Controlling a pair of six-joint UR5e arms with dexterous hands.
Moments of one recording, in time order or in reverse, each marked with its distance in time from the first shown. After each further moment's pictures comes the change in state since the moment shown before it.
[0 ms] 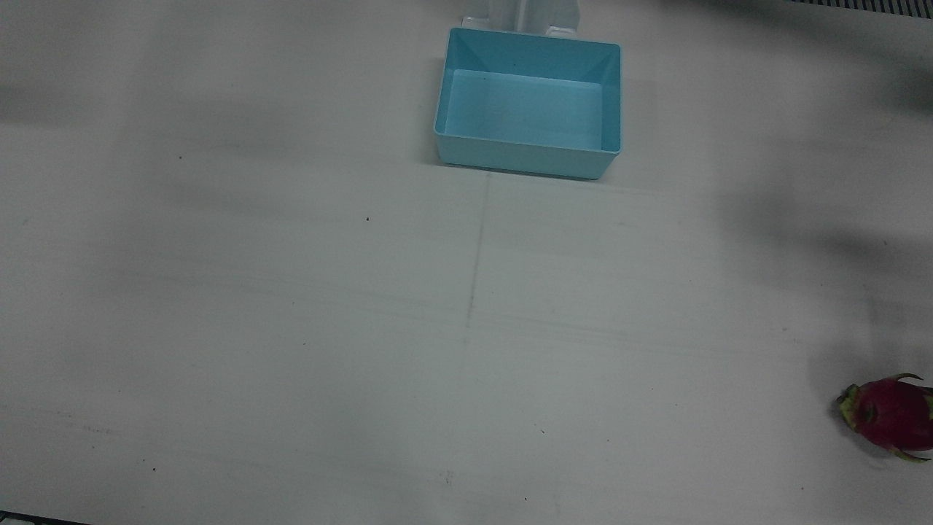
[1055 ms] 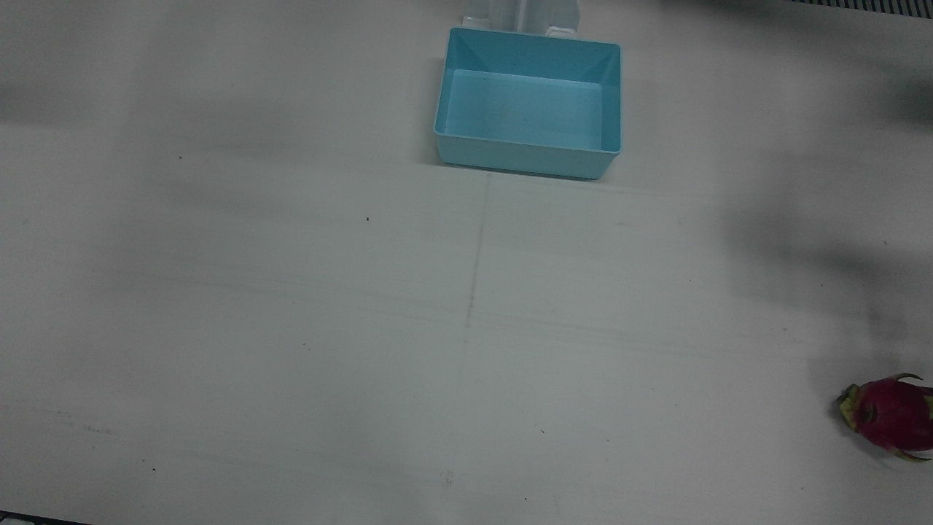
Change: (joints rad) left arm 0.004 -0.058 0.076 0.022 -0.008 0.011; right arm 0.000 0.000 0.001 0.000 0.000 0.000
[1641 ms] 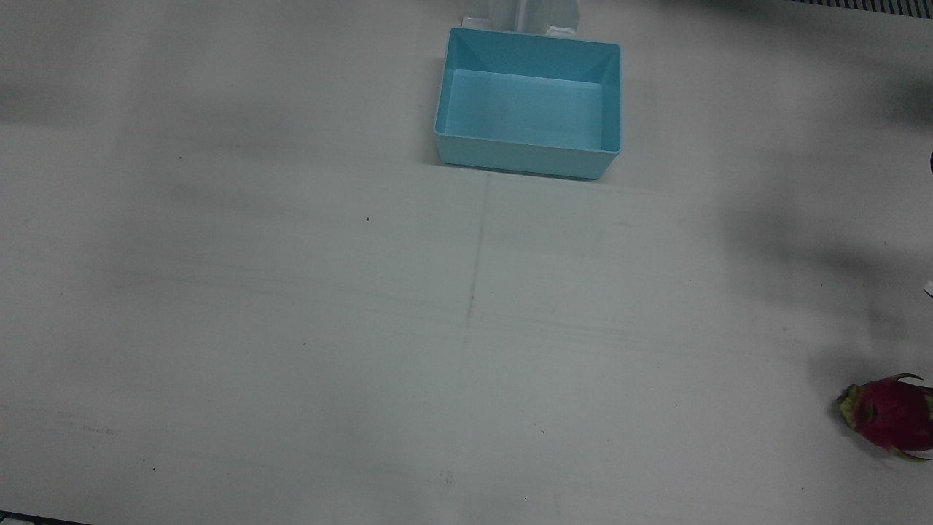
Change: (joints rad) left arm 0.006 0.002 0.000 -0.005 0.001 -0.003; right arm 0.000 0.000 0.000 0.000 0.000 0.000
